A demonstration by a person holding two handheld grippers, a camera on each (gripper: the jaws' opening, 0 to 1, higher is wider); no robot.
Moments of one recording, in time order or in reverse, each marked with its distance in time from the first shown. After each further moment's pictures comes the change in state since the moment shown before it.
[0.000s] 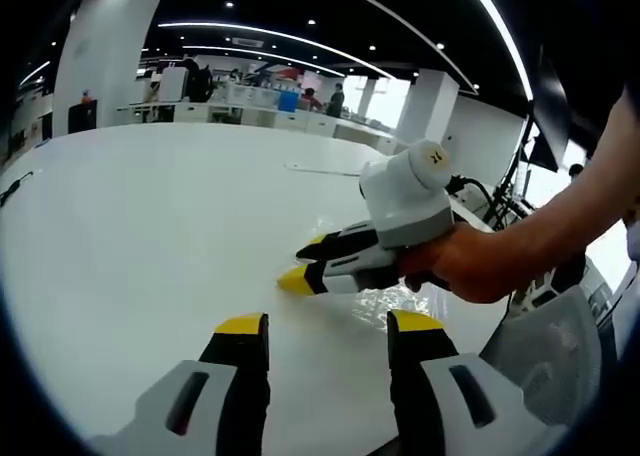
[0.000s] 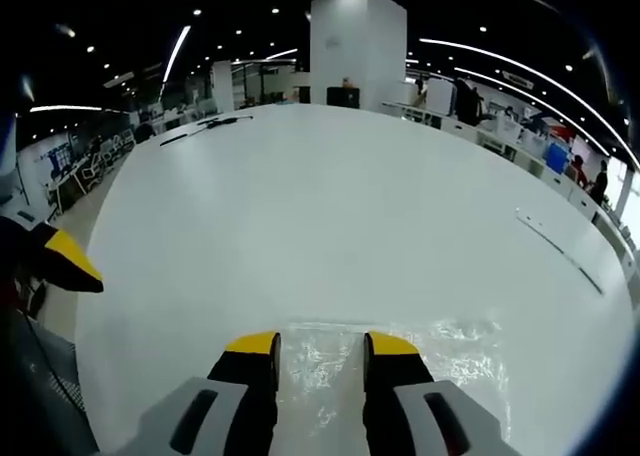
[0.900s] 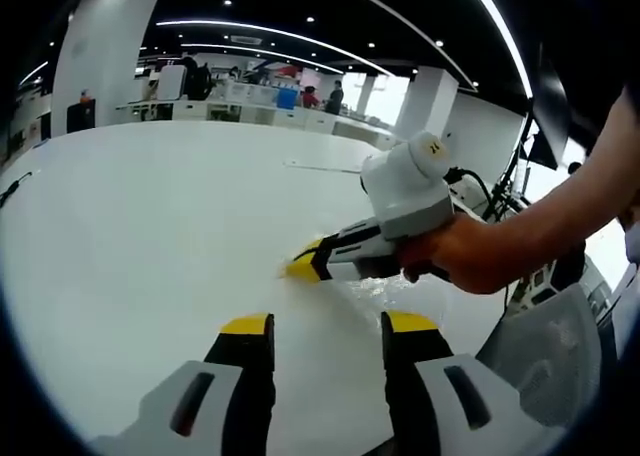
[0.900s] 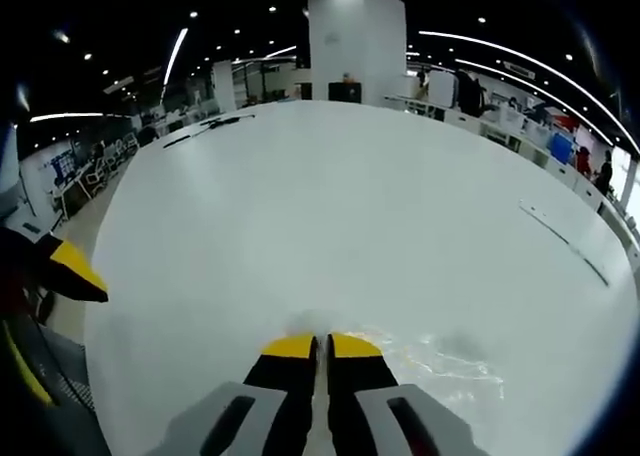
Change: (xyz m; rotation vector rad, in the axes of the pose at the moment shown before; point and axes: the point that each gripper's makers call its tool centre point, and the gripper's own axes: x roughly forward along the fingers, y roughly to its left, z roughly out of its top) left arm 0.002 0.002 -0.005 0.003 0.014 -0.002; right arm -0.005 0.001 -0.004 0.035 0.020 0.034
